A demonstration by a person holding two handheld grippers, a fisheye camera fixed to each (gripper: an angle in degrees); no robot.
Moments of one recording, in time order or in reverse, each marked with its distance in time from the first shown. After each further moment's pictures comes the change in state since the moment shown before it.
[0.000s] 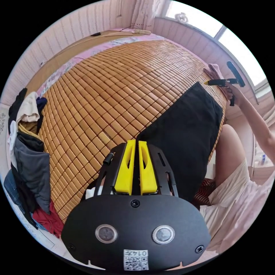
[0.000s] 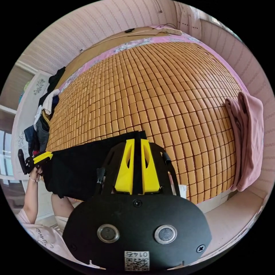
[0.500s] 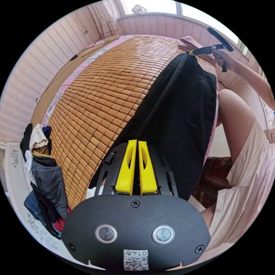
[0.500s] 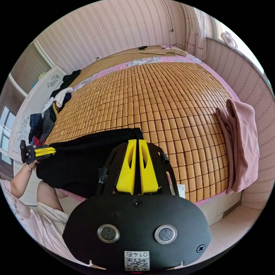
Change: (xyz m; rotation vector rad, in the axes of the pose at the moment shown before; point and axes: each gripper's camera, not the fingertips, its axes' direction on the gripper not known) left arm 0.090 0.034 -0.021 0.092 -0.183 0.272; right arm -0.005 0.041 -0.034 0.221 -0.006 -0.175
